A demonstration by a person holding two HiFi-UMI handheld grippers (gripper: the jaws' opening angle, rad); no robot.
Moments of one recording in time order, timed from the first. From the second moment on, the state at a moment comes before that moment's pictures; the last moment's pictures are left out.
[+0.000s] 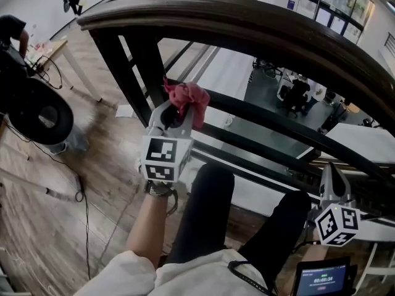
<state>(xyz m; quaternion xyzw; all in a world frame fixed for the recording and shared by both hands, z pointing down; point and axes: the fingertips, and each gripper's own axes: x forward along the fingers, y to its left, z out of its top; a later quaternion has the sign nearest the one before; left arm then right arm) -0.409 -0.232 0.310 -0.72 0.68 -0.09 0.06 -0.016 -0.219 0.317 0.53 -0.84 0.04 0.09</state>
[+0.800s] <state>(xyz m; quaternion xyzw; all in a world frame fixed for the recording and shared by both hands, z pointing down) -0.473 -0.231 0.289 -0.67 0.72 -0.12 0.13 -0.047 -0.220 0.310 0.52 -0.85 0.03 0.09</state>
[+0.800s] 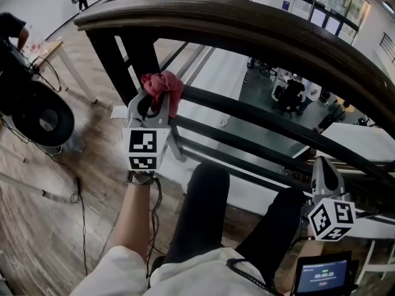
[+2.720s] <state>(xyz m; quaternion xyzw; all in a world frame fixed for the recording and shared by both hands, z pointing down) -0.312 -0.262 0.284 -0.74 0.65 -0.15 0.02 0.026 -0.211 0.322 0.50 -0.86 0.04 0.06</state>
